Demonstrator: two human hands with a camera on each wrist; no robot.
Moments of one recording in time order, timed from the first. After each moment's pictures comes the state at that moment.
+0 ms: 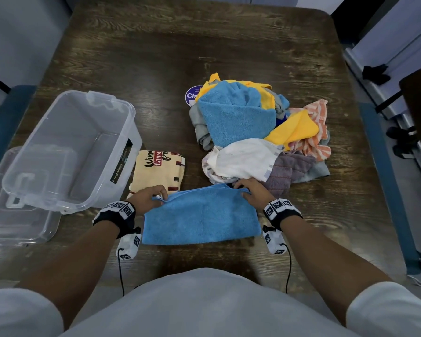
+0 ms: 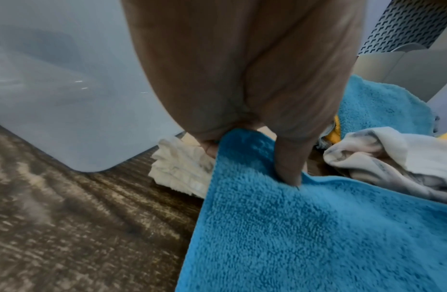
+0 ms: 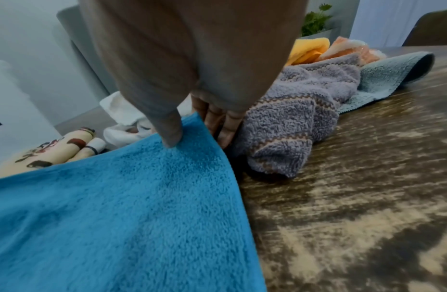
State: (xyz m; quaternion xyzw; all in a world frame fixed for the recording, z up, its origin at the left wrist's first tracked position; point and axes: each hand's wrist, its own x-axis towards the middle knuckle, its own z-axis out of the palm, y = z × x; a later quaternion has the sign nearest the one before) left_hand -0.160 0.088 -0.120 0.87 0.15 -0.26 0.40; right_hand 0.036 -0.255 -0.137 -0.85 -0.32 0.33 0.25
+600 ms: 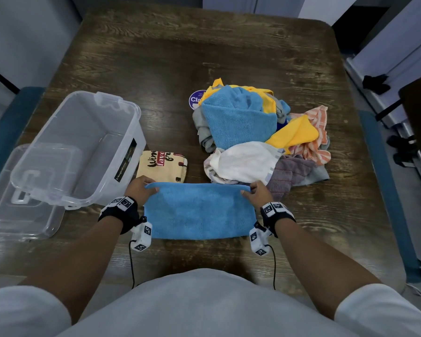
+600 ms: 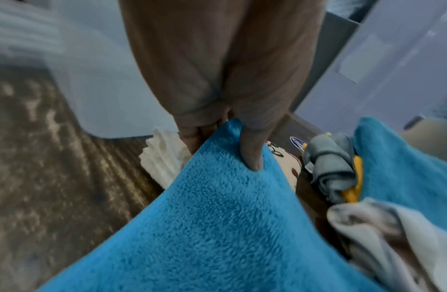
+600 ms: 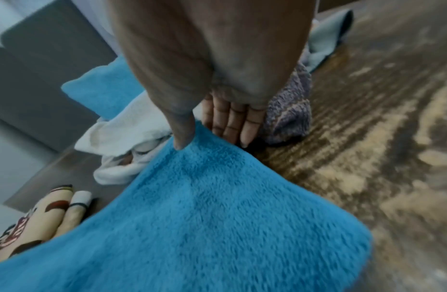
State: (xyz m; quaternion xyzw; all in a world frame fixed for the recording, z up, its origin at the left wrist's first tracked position) left_hand -0.155 0.090 -0.115 0.83 0.39 -0.12 0.38; right_hand 0.026 -0.251 -0.147 -0.90 -0.05 0.31 0.31
